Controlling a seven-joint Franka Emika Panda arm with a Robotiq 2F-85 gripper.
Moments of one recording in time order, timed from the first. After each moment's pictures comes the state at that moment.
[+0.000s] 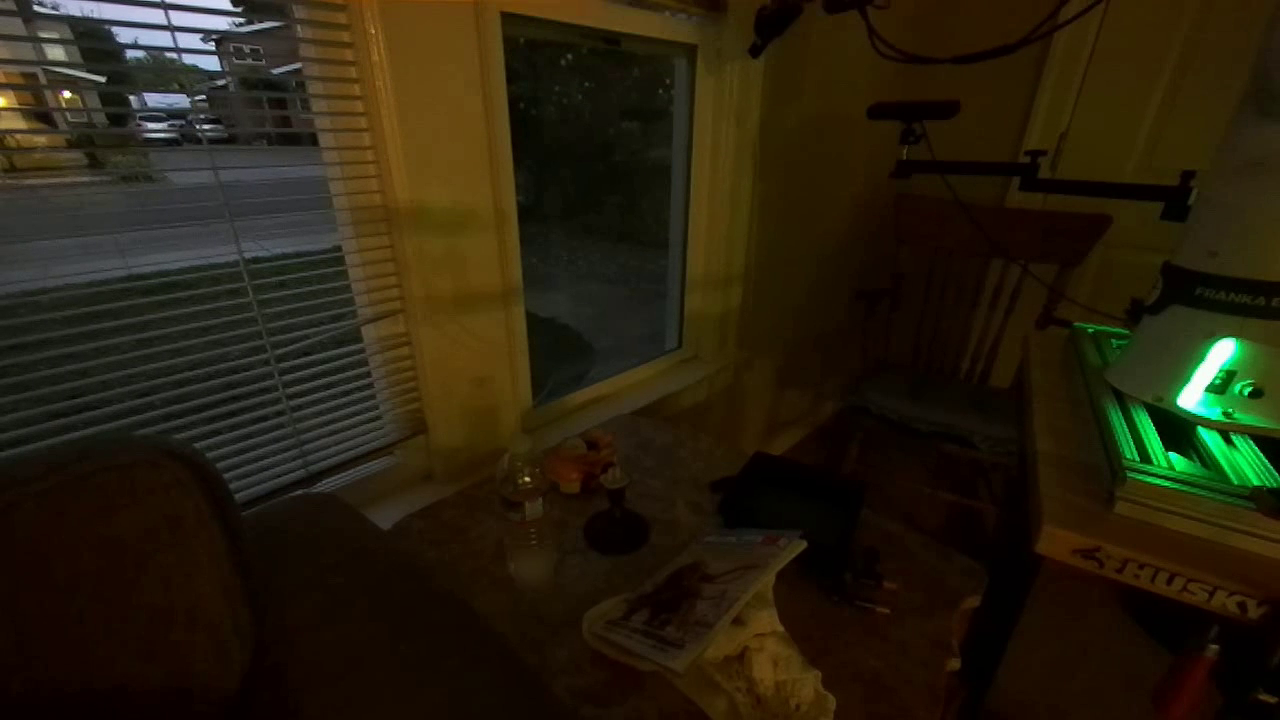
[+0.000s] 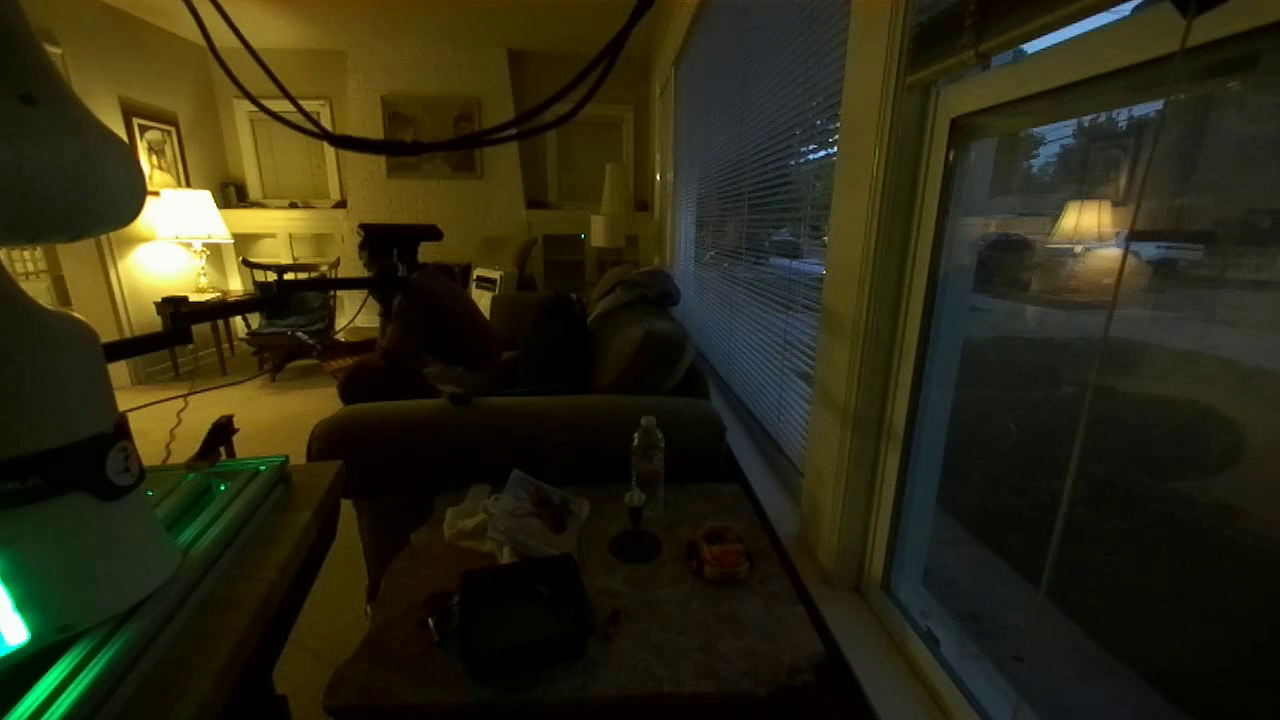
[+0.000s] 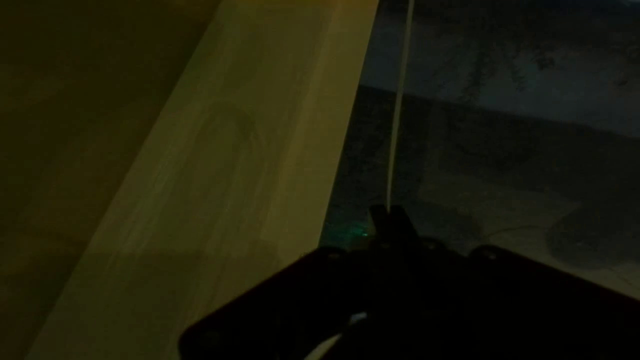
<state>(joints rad) -0.23 0.03 -0.17 -2.03 -0.05 2.86 -0.29</state>
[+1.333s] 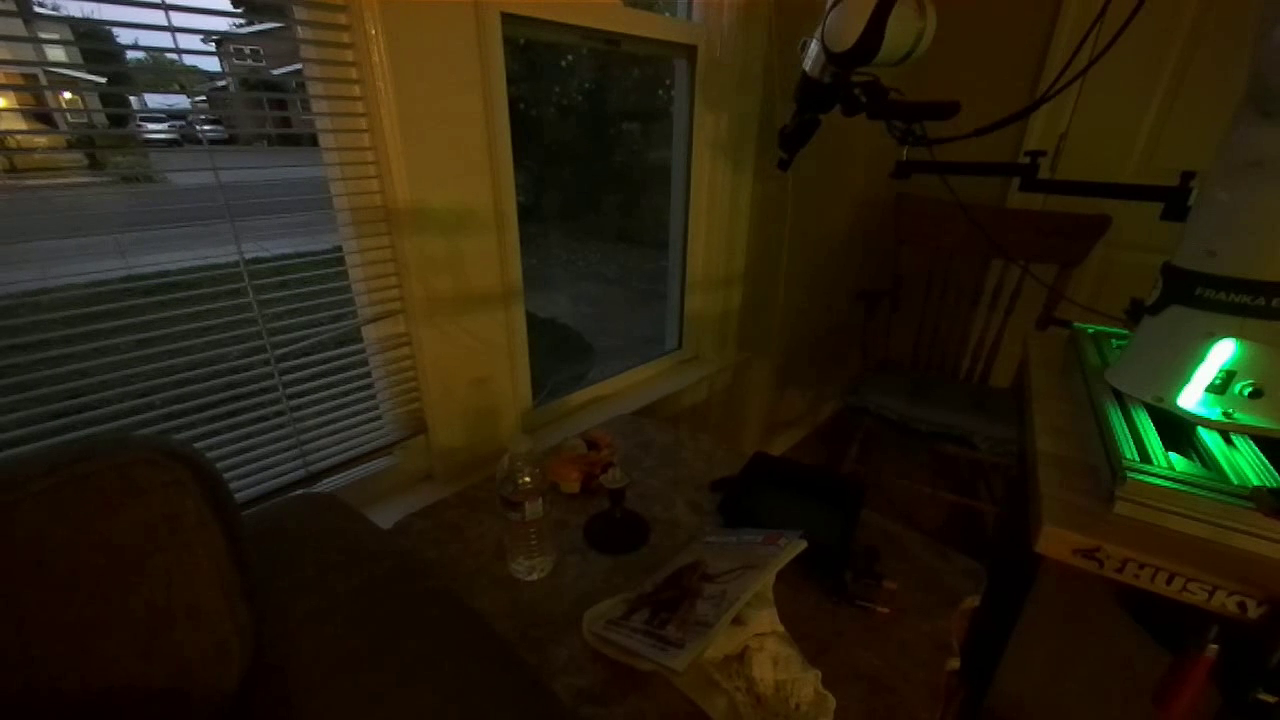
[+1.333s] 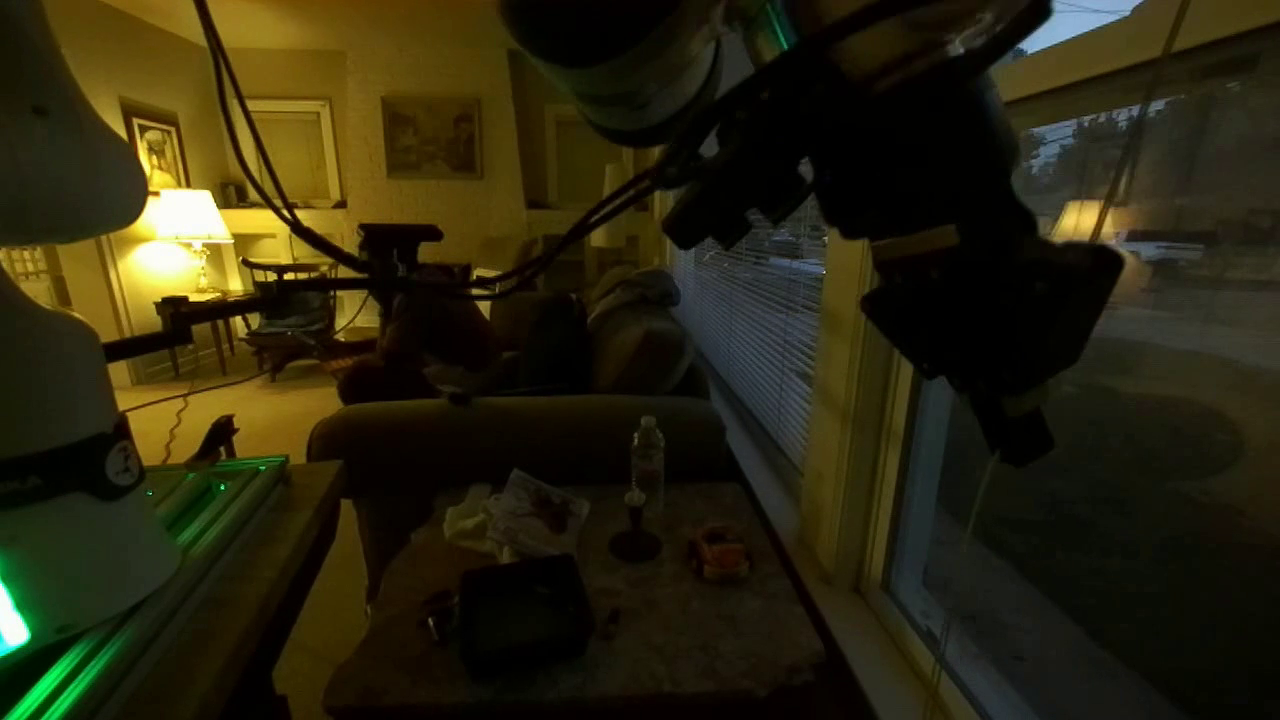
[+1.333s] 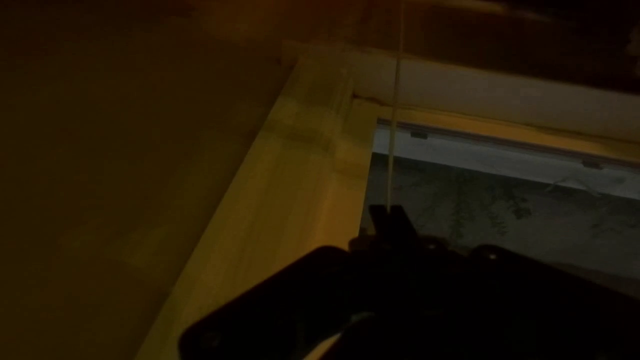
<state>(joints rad) -0.25 0.17 -0.23 -2.20 -0.07 2.86 -0.31</state>
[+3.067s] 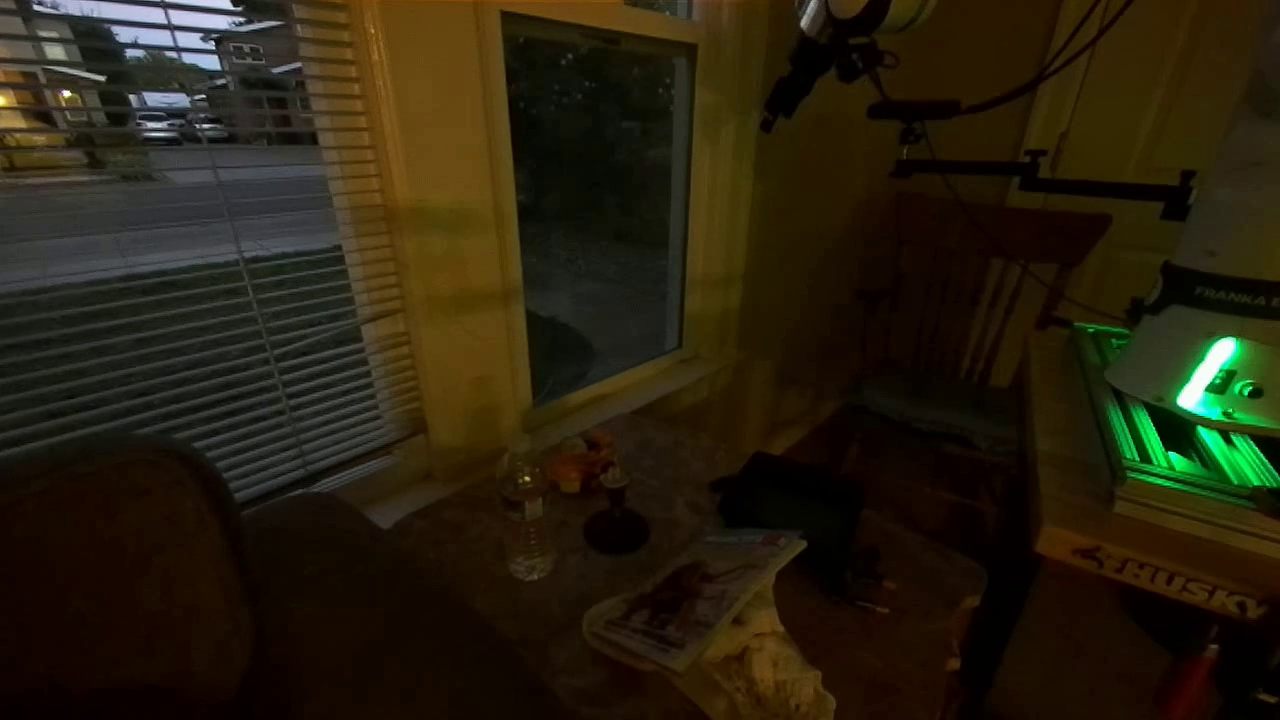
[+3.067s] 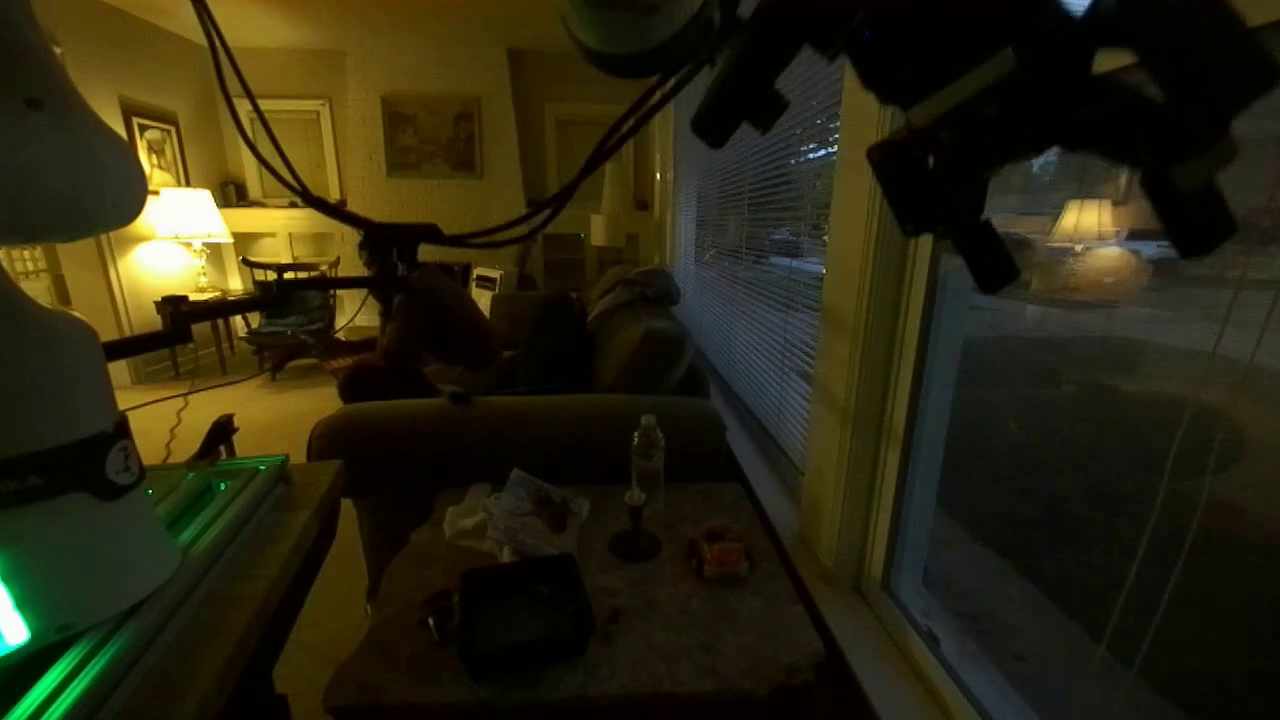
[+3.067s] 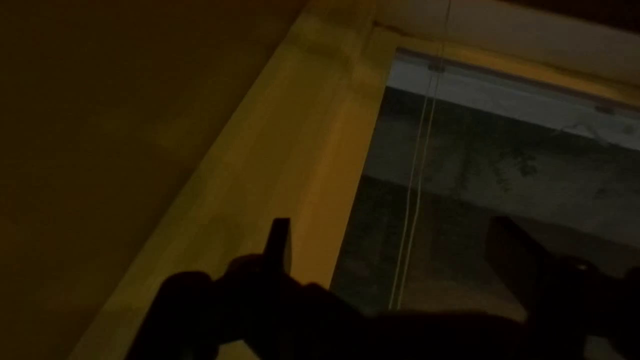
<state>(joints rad) -0.25 0.09 -0.20 -2.15 -0.14 2.88 -0.31</state>
